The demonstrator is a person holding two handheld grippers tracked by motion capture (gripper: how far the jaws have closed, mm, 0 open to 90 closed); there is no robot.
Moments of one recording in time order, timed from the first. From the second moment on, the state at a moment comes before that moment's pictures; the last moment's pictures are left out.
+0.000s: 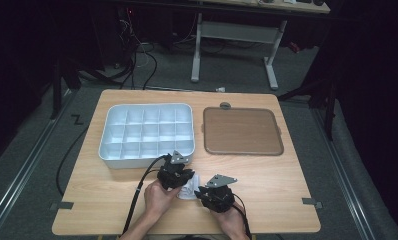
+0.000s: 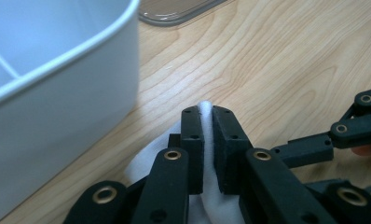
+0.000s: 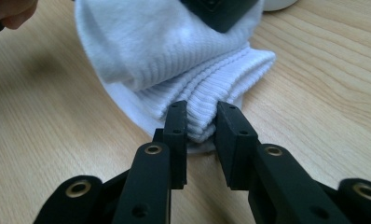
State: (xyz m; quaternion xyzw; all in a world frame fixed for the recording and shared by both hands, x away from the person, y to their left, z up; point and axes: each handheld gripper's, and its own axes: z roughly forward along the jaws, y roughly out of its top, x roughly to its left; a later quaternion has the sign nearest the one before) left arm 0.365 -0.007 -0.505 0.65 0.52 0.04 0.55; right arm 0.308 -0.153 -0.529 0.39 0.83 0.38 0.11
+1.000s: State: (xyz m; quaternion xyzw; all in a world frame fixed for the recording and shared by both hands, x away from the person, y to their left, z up) left arm 0.366 -0.017 -0.515 0.66 0.50 0.07 0.55; right arm 0.318 -0.143 -0.527 0.37 0.85 0.36 0.12
